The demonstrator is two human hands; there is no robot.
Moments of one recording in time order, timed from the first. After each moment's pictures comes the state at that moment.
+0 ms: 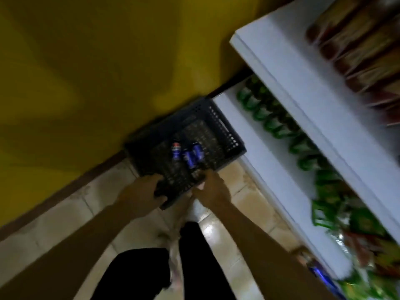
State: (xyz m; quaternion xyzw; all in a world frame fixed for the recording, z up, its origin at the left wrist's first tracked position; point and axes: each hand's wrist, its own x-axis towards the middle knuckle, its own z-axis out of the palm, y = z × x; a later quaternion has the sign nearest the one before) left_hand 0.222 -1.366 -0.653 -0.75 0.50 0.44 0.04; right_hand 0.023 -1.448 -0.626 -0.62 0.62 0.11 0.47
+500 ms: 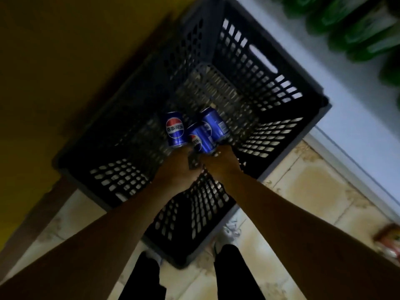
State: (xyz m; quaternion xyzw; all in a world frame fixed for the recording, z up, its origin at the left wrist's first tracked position) left_hand 0.211 -1.504 -0.984 -0.70 0.44 0.56 0.01; right_hand 0.091 -1.534 -0.987 -0.34 0.73 0.05 0.59
